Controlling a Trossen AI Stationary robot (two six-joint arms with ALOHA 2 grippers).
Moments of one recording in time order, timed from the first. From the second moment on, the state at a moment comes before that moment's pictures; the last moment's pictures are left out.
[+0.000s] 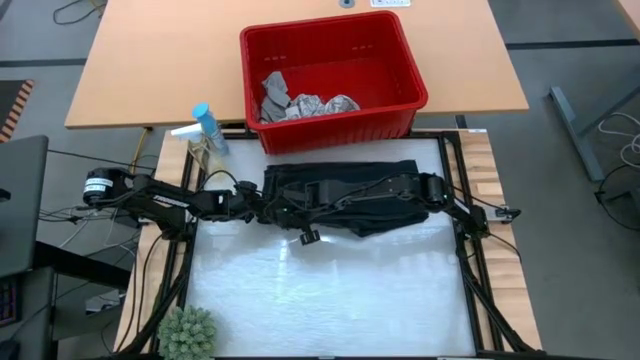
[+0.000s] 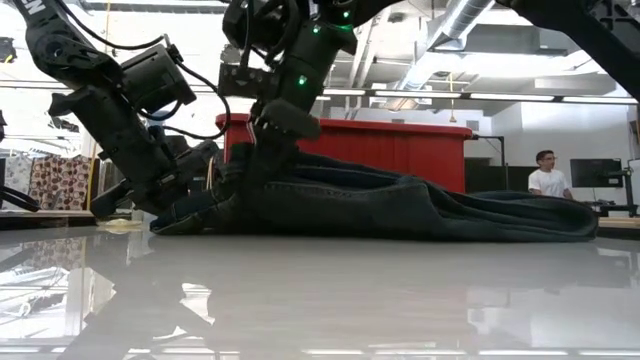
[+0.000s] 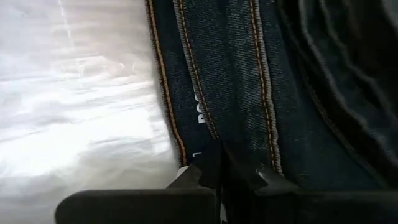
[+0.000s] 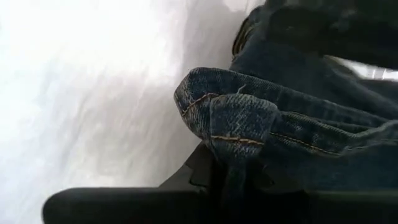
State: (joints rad) left arm 0.15 1.33 0.36 0.01 -0.37 -1.13; right arm 0.00 2.28 2.00 -0.76 0.05 -0.40
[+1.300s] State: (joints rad) left arm 0.07 1.33 0.36 0.03 -0.39 -1.23; right arm -0.04 2.24 2.00 -0.59 0.30 -0.24
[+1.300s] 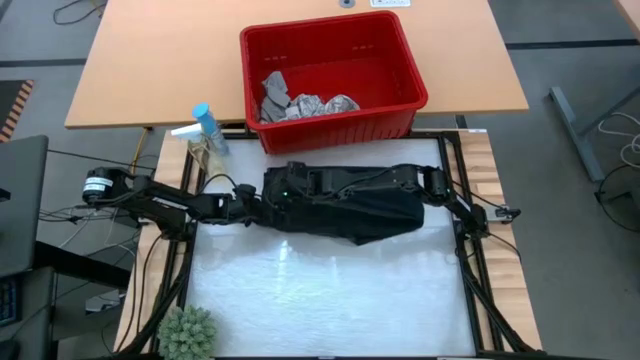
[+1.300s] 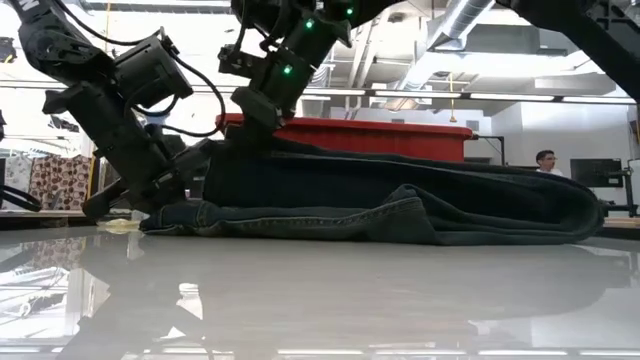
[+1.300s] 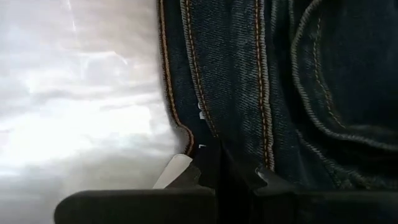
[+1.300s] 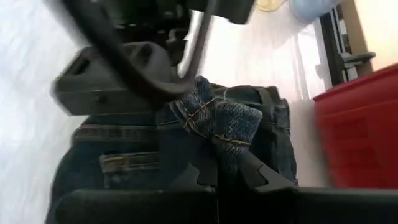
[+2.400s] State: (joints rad) left arm 0.09 0.95 0.38 -0.18 -0.17 -1.16; right arm -0.03 2.24 1.98 -0.69 0.03 -0.27
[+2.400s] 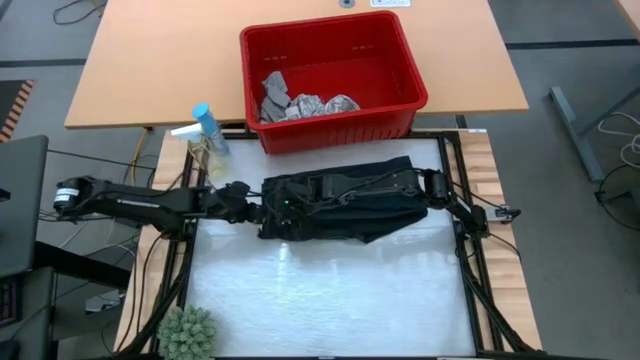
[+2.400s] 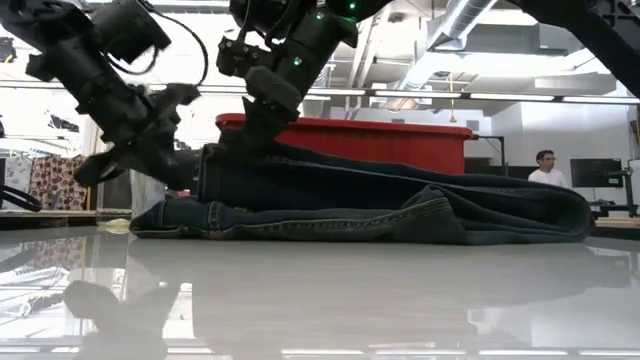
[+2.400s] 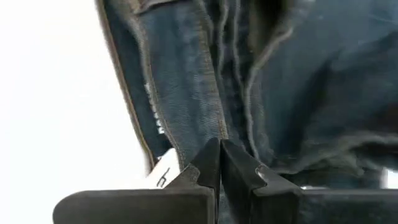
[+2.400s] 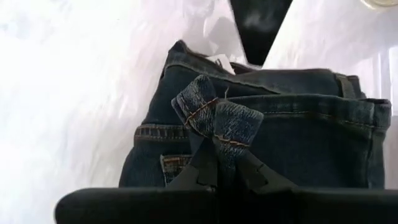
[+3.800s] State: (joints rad) left arm -0.22 1.48 0.33 0.39 -0.45 -1.03; right arm -0.10 2.08 1.97 -0.63 0.26 -0.25
